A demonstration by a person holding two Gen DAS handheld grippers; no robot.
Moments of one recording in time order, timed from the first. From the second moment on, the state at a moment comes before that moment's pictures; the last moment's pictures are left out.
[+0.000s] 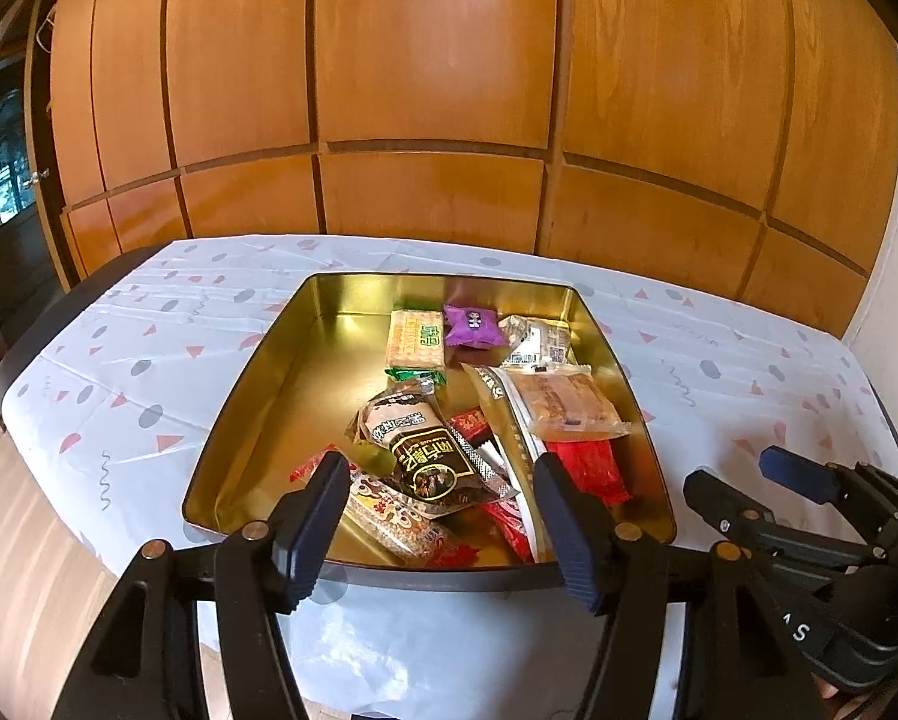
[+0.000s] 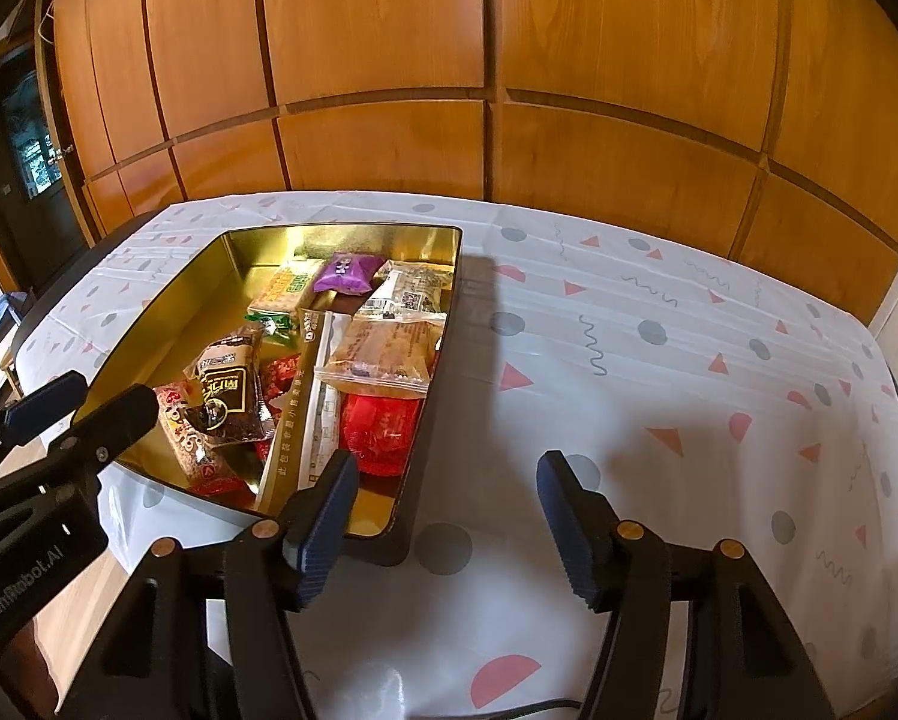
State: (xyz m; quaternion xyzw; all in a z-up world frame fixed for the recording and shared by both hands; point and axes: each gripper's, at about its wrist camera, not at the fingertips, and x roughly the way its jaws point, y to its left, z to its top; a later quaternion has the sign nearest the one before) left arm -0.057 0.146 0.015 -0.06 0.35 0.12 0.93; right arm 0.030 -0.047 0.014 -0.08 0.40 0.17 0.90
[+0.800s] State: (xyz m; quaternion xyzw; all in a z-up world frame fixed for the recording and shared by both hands) left arm -0.058 0.146 0.015 -0.06 0.35 0.14 0.93; right arm 0.028 -0.043 0.013 -0.08 0.40 0.17 0.90
